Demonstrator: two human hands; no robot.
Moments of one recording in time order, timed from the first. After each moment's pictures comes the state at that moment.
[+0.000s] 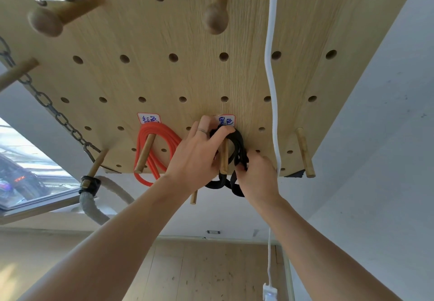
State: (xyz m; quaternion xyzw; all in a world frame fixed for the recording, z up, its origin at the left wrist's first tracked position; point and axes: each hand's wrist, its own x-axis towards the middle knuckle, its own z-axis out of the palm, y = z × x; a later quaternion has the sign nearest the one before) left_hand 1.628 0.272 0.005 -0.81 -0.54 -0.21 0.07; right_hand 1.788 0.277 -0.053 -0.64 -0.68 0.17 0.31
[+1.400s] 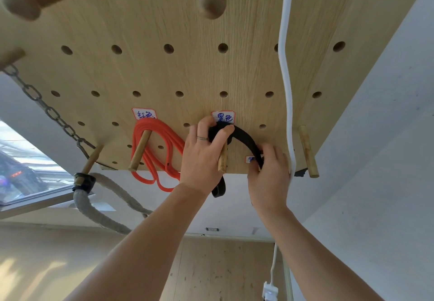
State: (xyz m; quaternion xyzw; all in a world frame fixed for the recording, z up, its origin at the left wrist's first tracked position) left_hand 1.651 0.281 -0.038 -0.75 -0.56 -0.35 0.10; right_hand 1.800 0.271 -0.068 -0.64 -0.62 0.09 0.44
